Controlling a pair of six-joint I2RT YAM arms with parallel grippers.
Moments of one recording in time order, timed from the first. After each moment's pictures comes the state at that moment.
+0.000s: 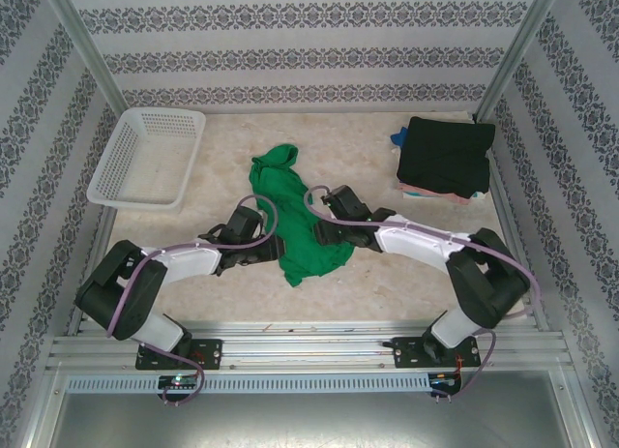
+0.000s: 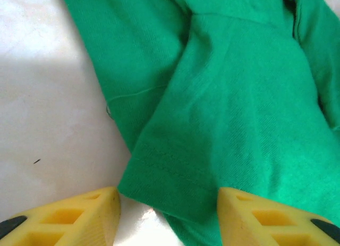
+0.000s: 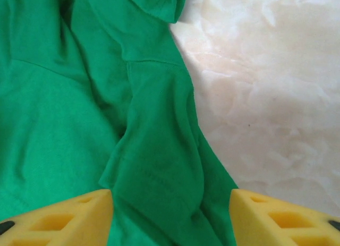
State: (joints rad) left arm -0.52 1.51 0.60 -0.01 0.20 -0.68; right arm 0.69 1.60 0.93 -0.31 0.05 0.35
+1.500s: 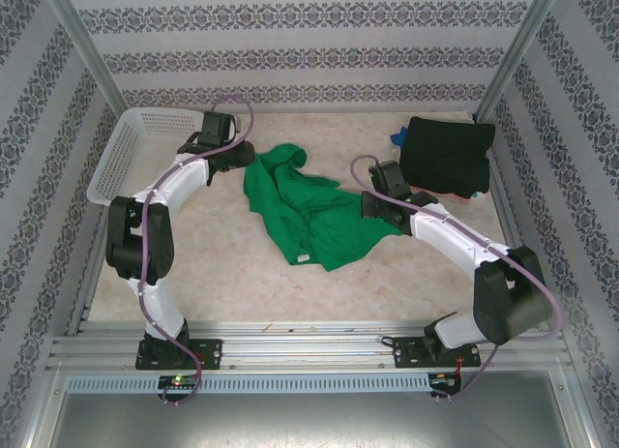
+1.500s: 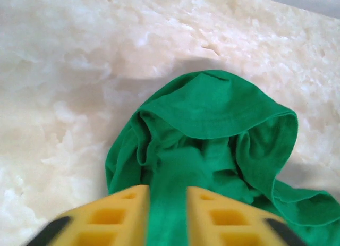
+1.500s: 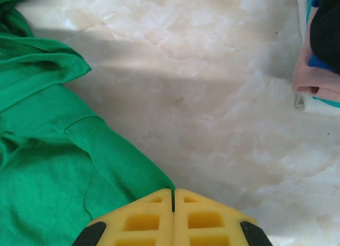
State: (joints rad) left arm -0.17 1.86 1.46 -0.40 0.14 -0.36; right arm 0.40 1.44 0.95 -0.41 0.14 0.35
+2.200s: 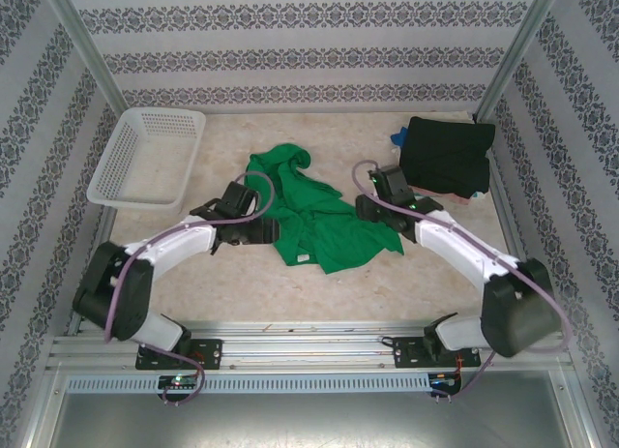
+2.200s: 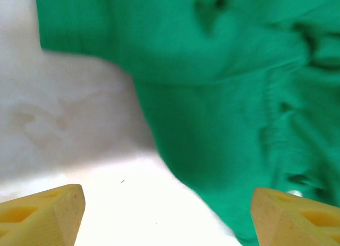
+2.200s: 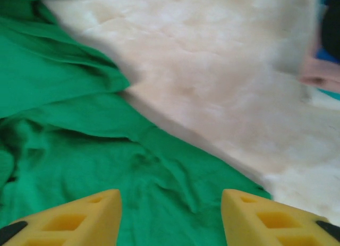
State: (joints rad) left arm -0.43 1.52 0.84 -0.39 0.13 -0.48; right arm 0.45 1.41 0.95 -0.41 0.09 0.31
